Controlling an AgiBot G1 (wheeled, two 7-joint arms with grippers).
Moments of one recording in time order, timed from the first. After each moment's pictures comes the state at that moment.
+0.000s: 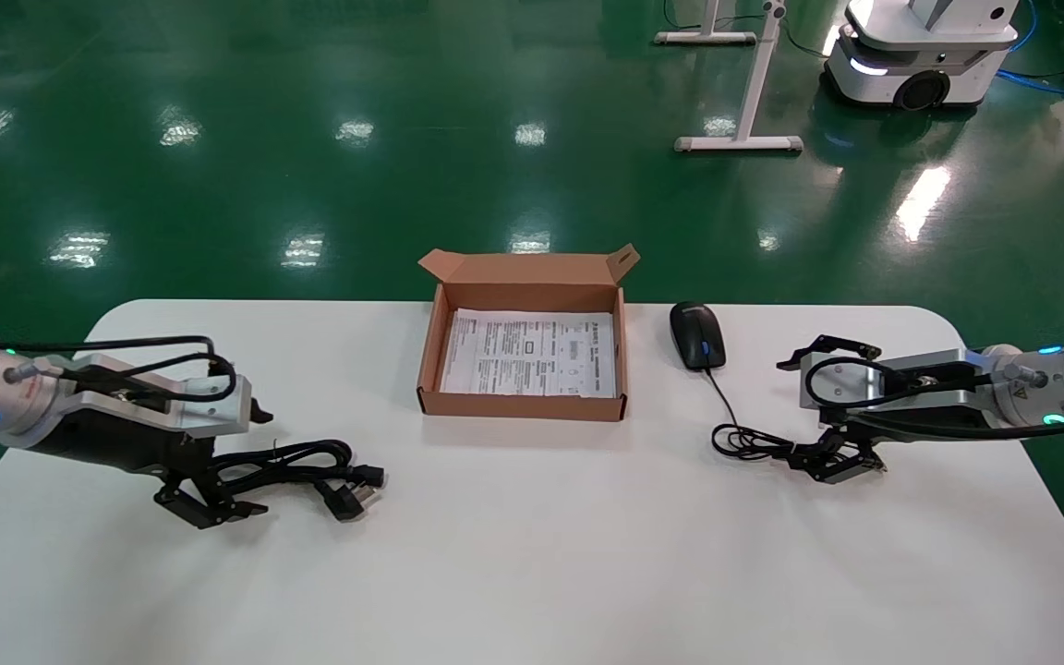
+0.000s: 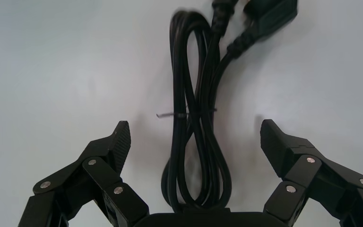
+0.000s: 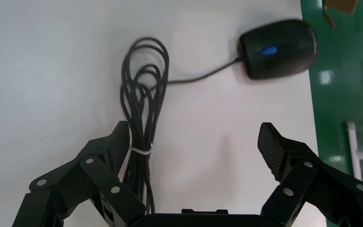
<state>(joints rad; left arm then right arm) -1.74 0.98 0.85 -0.21 1.70 1.37 0.37 1.65 -1.03 -0.65 0.12 -1.61 -1.20 -0.65</state>
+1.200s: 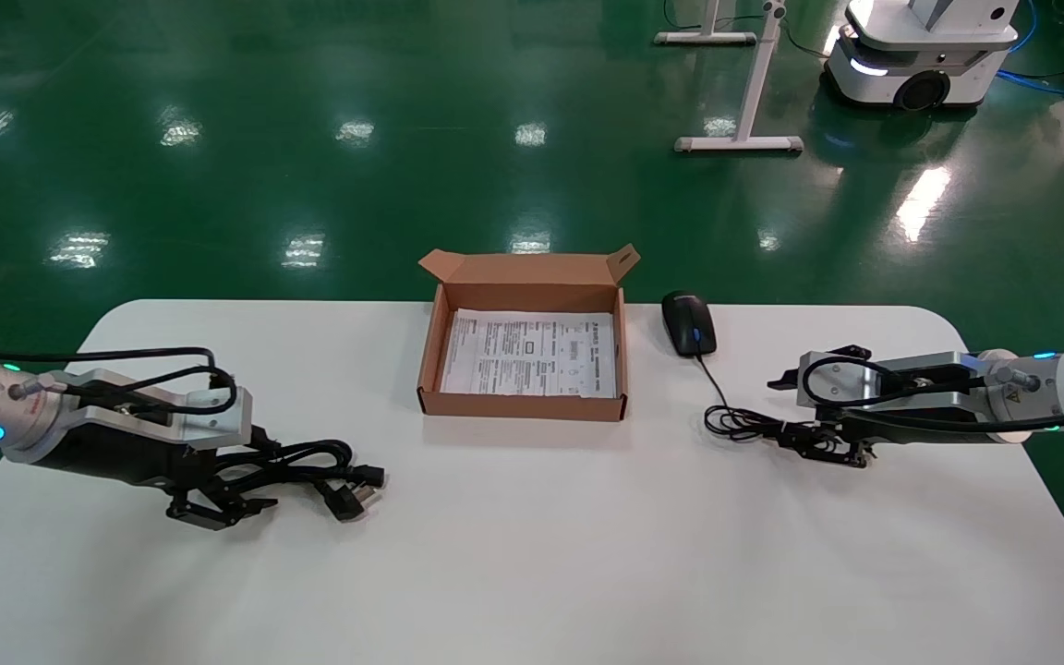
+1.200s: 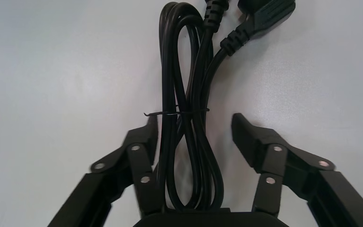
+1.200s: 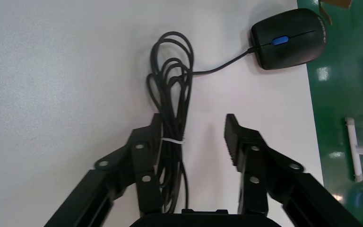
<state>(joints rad) -1.75 1.02 0.85 -0.08 1.71 1.34 0.45 1.67 -1.06 -0.65 0.03 -1.62 -1.17 -0.68</state>
